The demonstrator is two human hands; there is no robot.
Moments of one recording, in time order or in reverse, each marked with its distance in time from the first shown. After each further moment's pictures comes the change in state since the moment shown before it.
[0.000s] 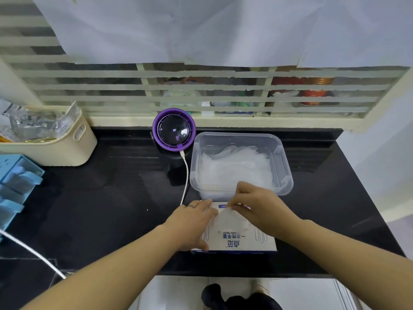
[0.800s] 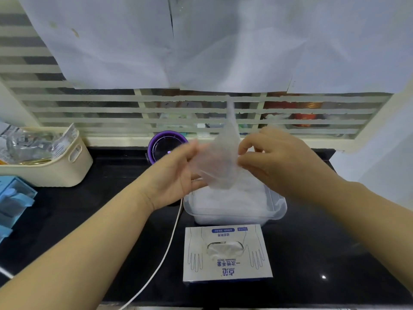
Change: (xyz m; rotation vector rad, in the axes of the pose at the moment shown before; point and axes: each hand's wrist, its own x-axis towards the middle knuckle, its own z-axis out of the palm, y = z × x) left_hand -0.021 -0.028 -0.137 -2.091 0.223 0.237; right_hand 0.056 -0.019 -0.132 -0.527 0.207 -0.347
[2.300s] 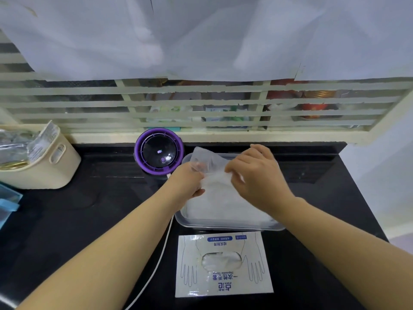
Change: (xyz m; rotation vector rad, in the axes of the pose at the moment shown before) left_hand 0.089 -0.040 -0.013 0.517 0.604 -0.281; right_hand -0.009 0.020 0.107 0.137 0.006 0.378
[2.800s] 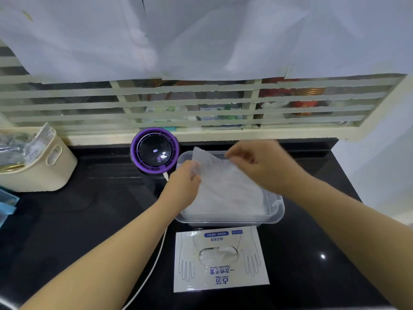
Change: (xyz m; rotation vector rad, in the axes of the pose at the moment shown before) left_hand 0.004 -0.028 -0.001 0.599 0.141 0.460; right_hand 0.010 -0.004 -0.055 0.416 -0.269 0.278
